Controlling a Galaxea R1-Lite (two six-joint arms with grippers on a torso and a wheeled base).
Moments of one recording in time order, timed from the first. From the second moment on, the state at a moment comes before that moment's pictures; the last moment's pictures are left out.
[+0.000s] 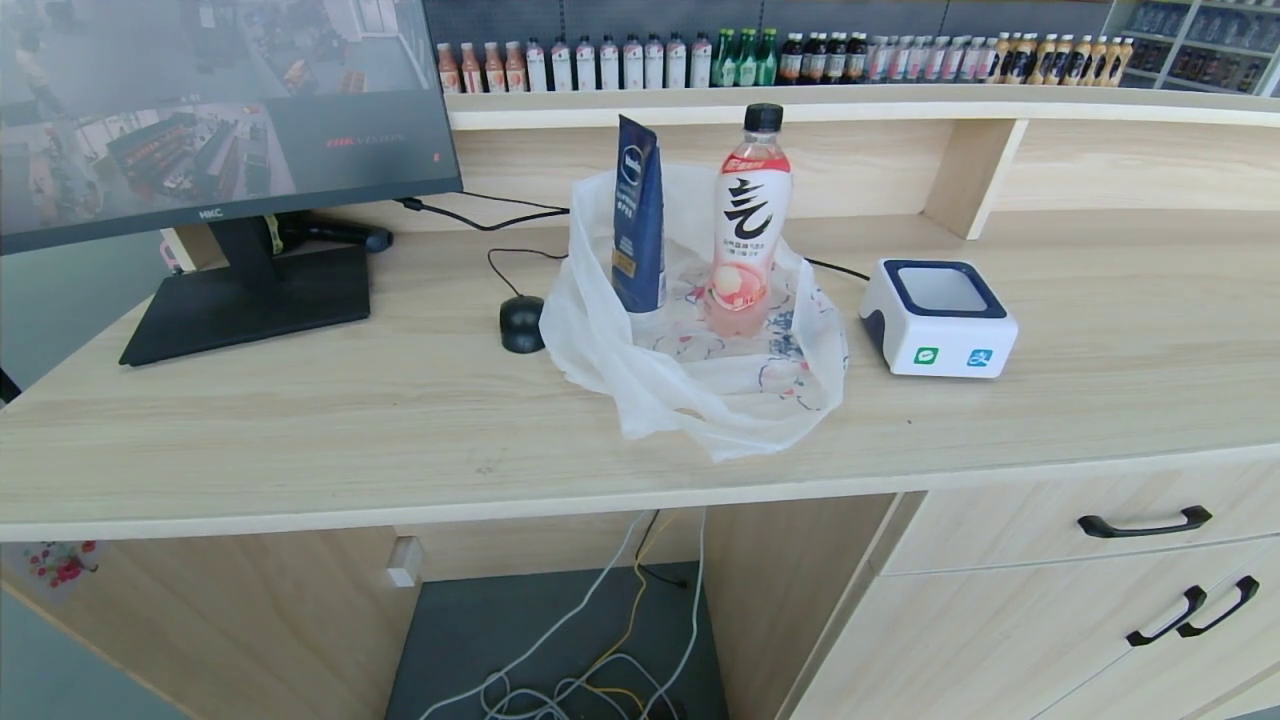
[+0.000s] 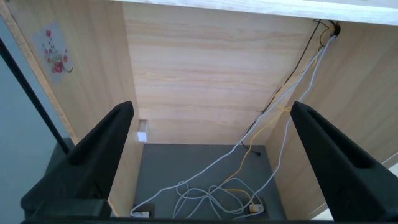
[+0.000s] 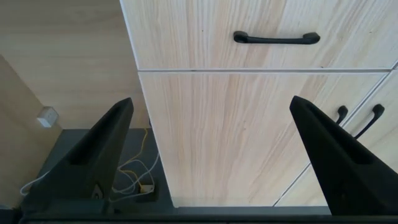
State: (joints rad) left arm 0.00 0.00 0.00 0.00 0.00 -0.02; right arm 0.01 0.00 0.00 0.00 0.04 -0.03
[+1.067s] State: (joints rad) left arm 0.00 0.00 0.00 0.00 0.00 -0.02; right arm 0.01 0.00 0.00 0.00 0.04 -0.03
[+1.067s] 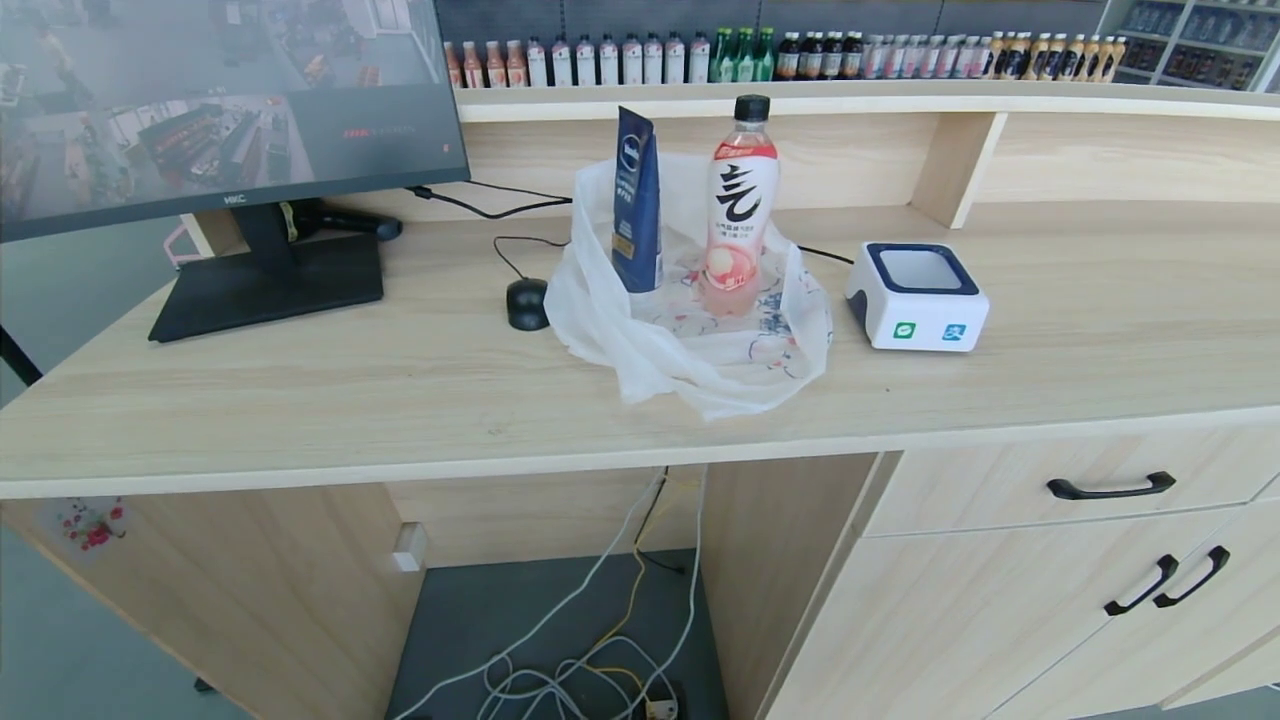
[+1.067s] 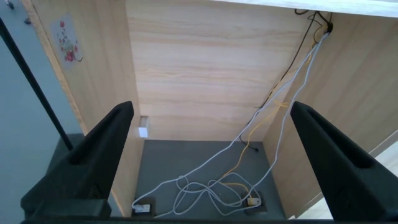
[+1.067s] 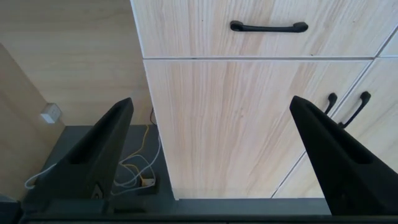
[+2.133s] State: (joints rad) left arm 0.00 0.00 0.00 0.00 0.00 -0.02; right arm 0.01 0.00 0.00 0.00 0.04 -0.03
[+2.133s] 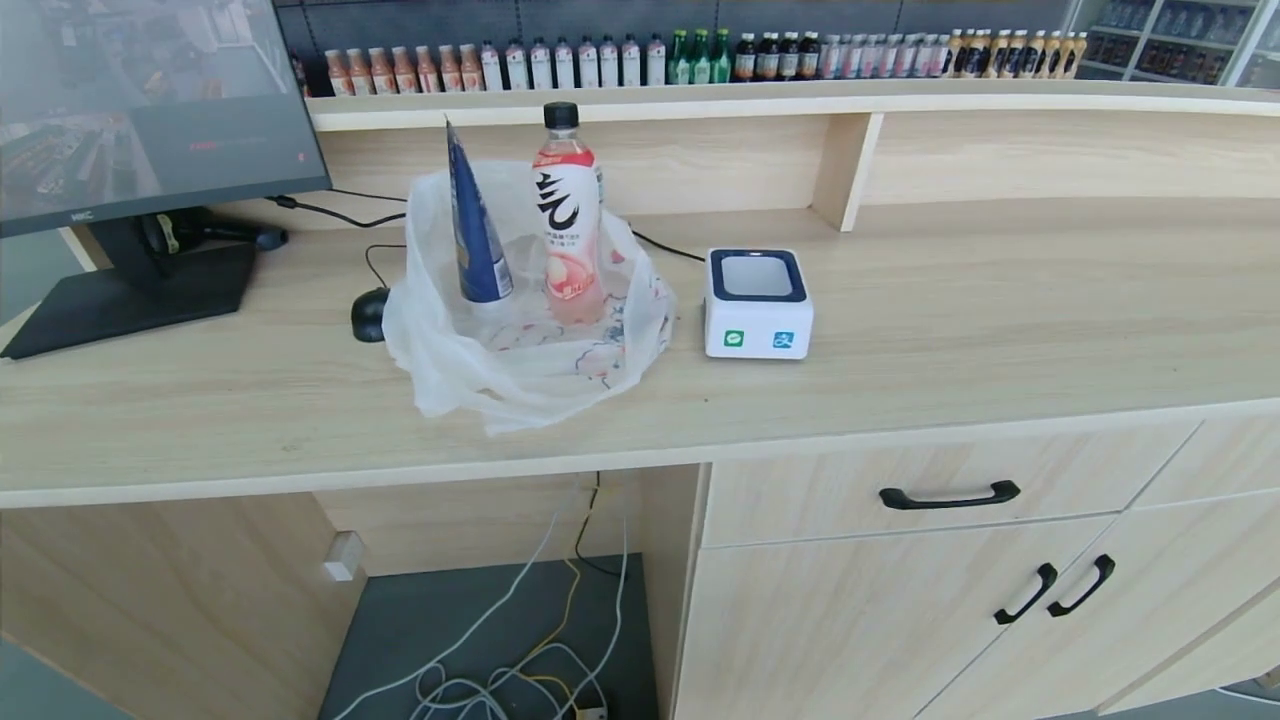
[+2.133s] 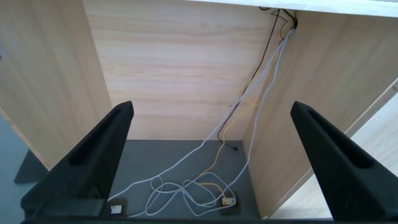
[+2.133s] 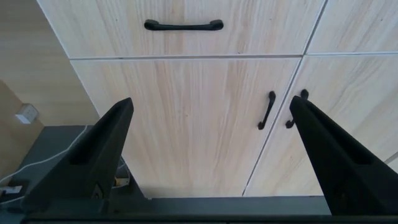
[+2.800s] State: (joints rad) left arm 0.00 0.00 0.00 0.00 0.00 -0.02; right arm 0.01 0.00 0.00 0.00 0.04 -0.03
